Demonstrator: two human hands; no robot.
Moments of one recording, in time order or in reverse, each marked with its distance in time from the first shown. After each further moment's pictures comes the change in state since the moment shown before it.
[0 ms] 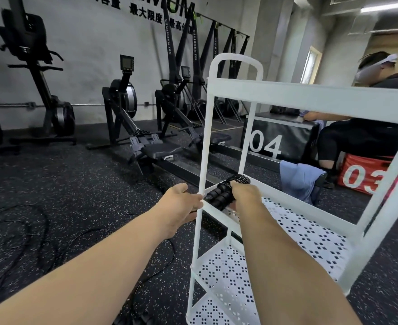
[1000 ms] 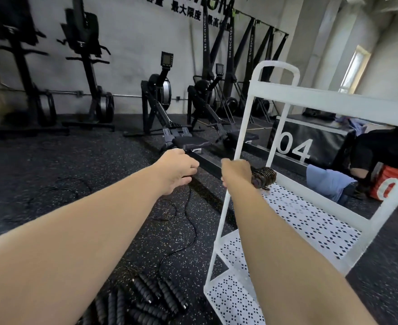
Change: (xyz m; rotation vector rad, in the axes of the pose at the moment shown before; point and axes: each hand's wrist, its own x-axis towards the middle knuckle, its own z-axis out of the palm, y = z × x) left_hand -0.077 0.043 -0.063 0.061 0.161 0.034; right_hand -0.112 -0.011 0.037 -0.019 -0.151 -0.375
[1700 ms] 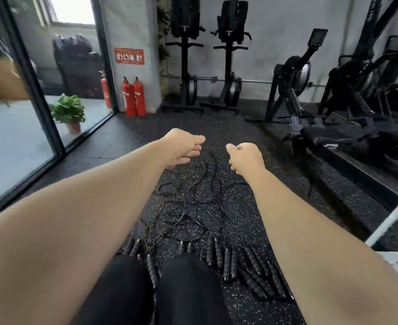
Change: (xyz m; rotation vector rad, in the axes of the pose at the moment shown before) left_hand -0.118 -0.070 -0.286 0.076 0.551 -0.150; right_hand -0.220 -0.036 0.221 -0.214 -0.658 -0.411
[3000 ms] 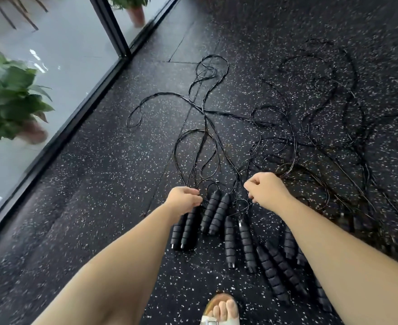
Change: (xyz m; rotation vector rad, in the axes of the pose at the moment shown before) left_hand 0.181 -0.457 -0.191 -0.005 0.242 -0.671; right_hand 0.044 0.148 0.434 -0.272 -0.783 0.095
